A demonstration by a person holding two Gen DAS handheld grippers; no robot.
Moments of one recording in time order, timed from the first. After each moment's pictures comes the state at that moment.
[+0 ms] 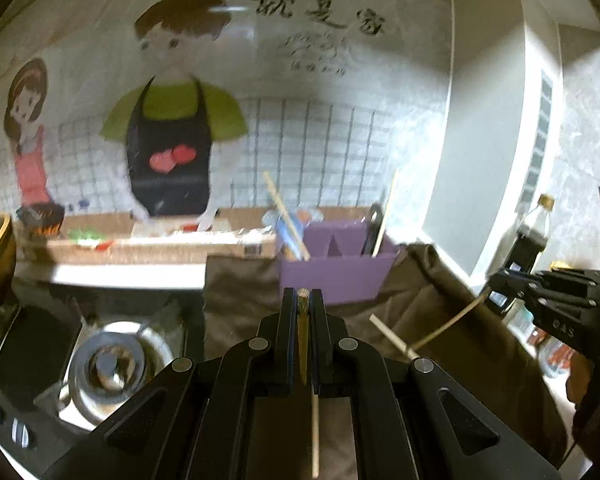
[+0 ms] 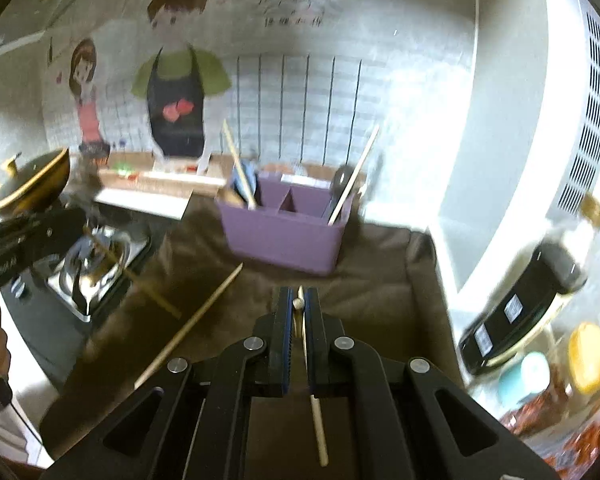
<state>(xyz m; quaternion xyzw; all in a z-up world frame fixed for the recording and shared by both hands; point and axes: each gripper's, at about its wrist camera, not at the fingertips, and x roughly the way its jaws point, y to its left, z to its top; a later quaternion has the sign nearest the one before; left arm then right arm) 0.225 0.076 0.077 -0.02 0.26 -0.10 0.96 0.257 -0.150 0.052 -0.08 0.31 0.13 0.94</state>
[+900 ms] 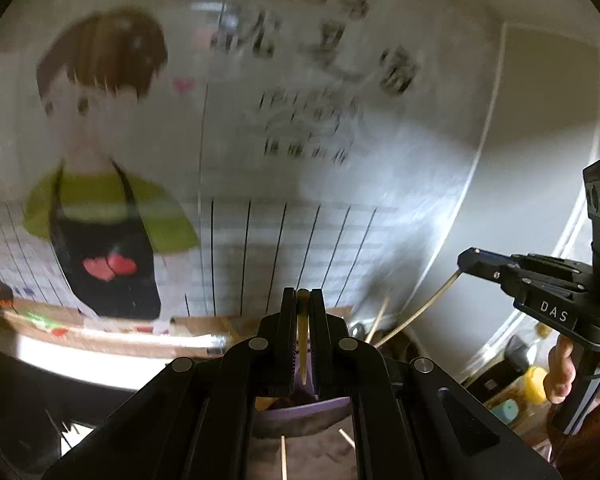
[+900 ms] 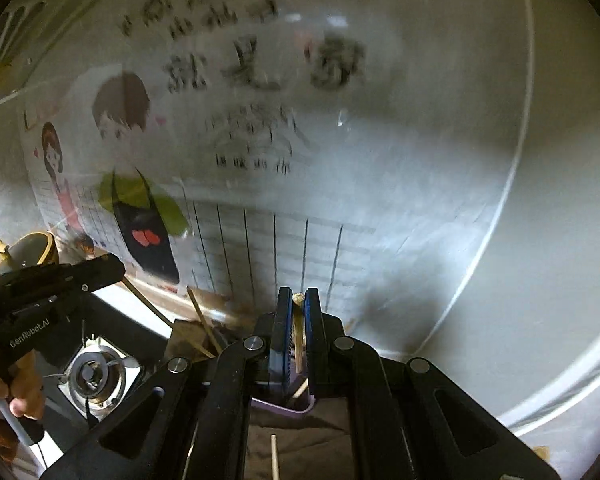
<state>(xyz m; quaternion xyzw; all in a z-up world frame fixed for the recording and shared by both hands) 0.414 0.060 0.175 -0.06 0.30 -0.14 0.94 0.433 -0.140 0.186 -0.05 0.32 0.16 0.93</state>
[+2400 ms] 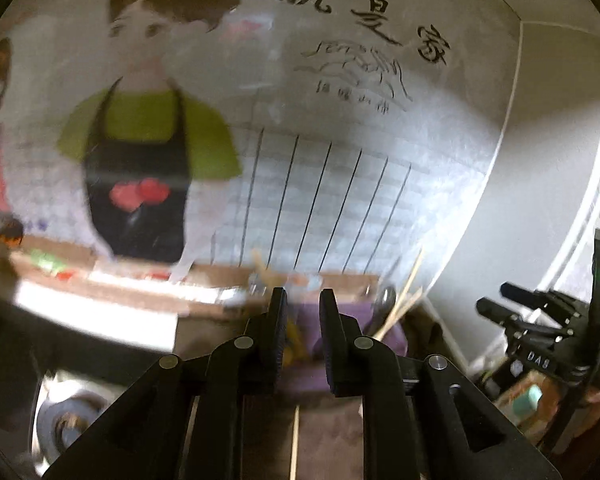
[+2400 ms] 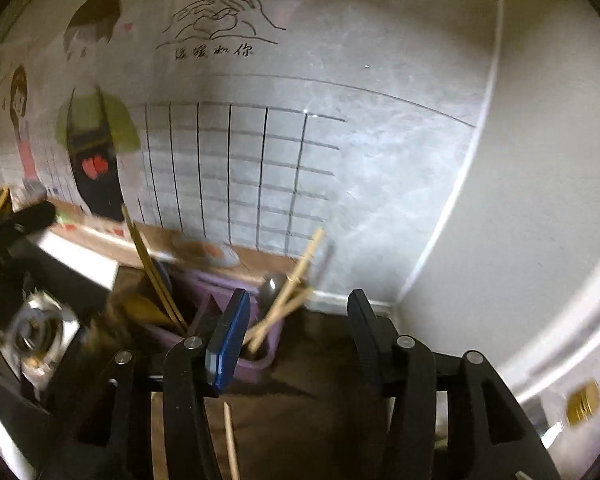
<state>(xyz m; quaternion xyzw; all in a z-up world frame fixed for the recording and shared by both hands) 0.348 0.085 0.097 -0.09 0.28 -0.09 0.95 0.383 -0.158 0.086 -0.12 0.31 0.07 0.94</state>
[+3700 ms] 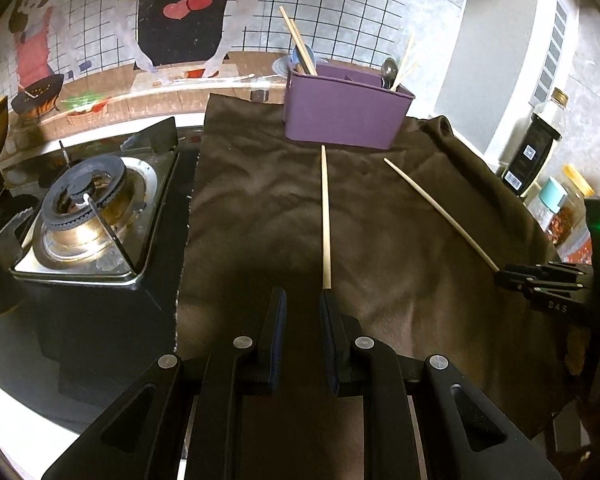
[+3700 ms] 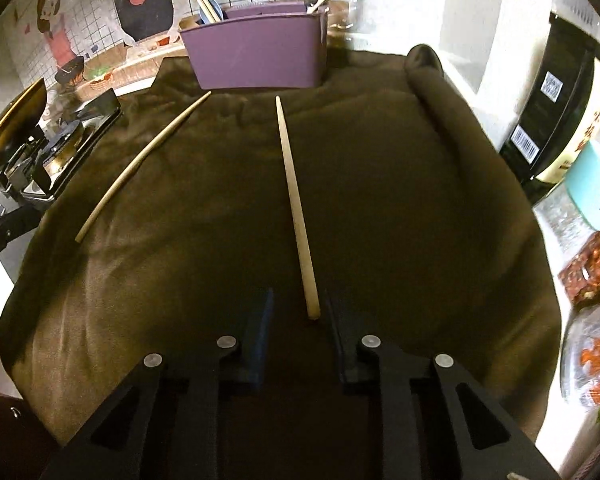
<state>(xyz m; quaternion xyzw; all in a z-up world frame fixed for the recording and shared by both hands) 0.162 0.086 -0.069 -0.04 0.42 -0.09 0.90 0.216 -0.200 -0.117 -0.05 0.49 0.12 0.86</state>
